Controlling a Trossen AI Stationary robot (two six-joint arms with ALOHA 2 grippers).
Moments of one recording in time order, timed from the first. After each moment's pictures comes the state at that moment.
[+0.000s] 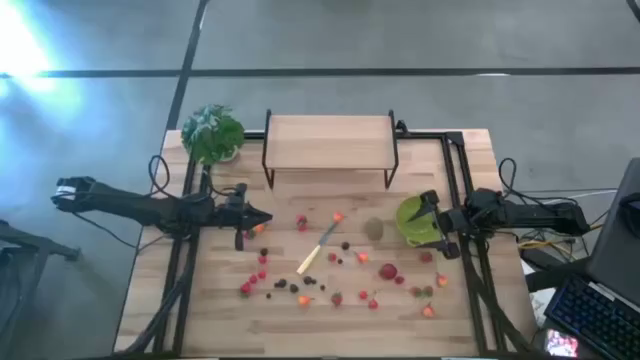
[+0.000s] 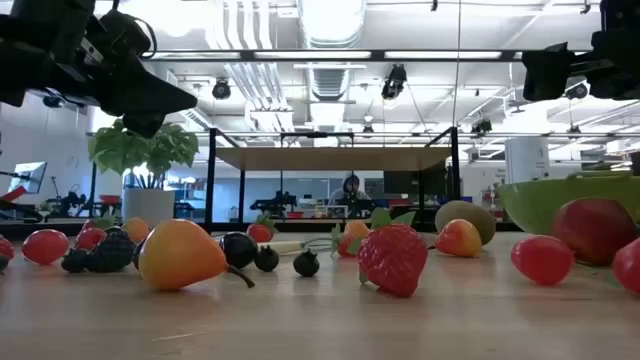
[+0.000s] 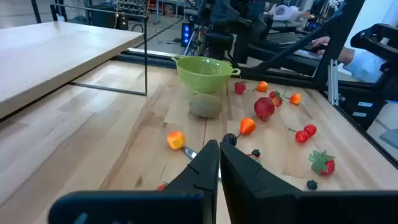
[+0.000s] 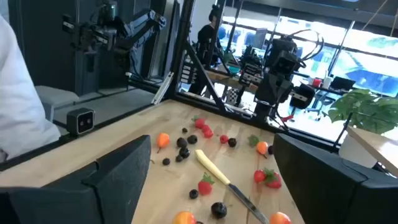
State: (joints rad) left arm -0.08 0.64 0.14 0.38 -0.14 -0.15; right arm 0.00 0.07 0.02 0.09 -0.37 -0.18
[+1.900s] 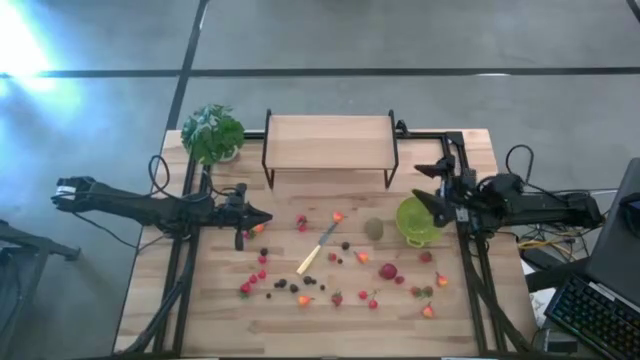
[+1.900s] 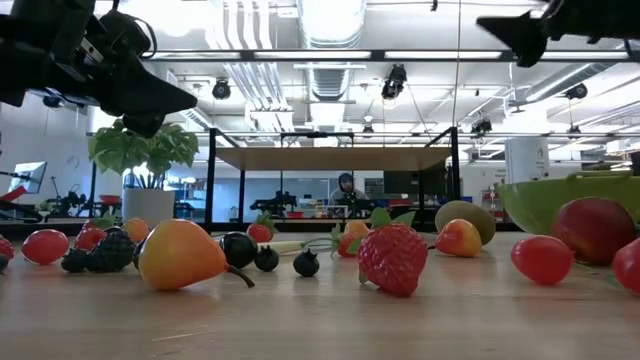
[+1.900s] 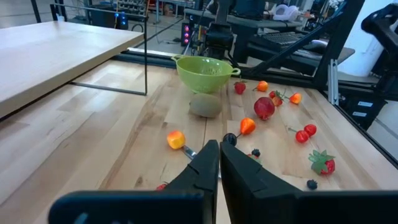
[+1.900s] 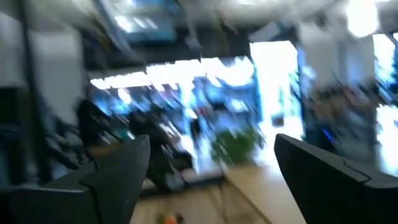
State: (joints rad) left arm -0.08 0.64 0.14 0.38 -0.14 -0.15; right arm 0.00 0.35 0.28 0.32 0.24 0.10
